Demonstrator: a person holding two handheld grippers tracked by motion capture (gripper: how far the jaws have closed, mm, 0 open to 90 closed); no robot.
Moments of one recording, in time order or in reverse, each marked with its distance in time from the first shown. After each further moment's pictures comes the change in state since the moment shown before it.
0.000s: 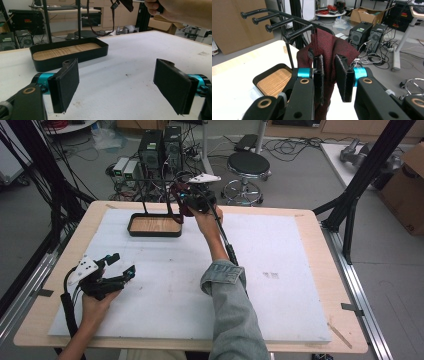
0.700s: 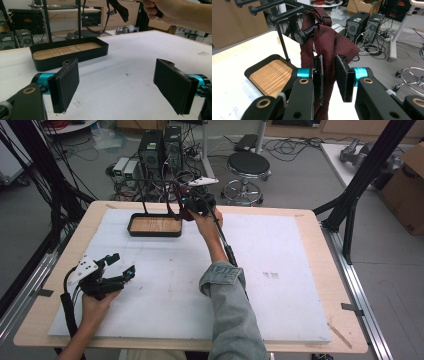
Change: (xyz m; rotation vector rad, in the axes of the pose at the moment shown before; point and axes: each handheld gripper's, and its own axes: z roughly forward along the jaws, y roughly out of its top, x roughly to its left) left arm 0.001 0.000 0.000 0.004 0.001 0.000; right arm -0.001 -0.010 0.009 0.060 -0.036 0.004
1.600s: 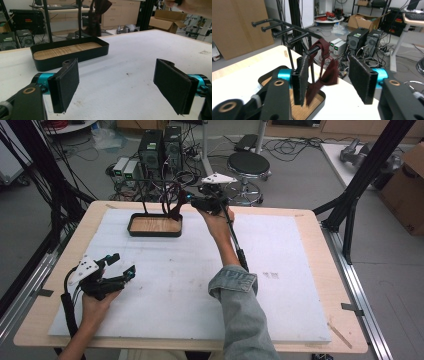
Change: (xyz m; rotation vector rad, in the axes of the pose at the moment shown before) left arm -0.001 0.000 0.001 0.005 0.006 0.010; right arm -0.011 0.010 -0.059 -0.123 0.035 -0.002
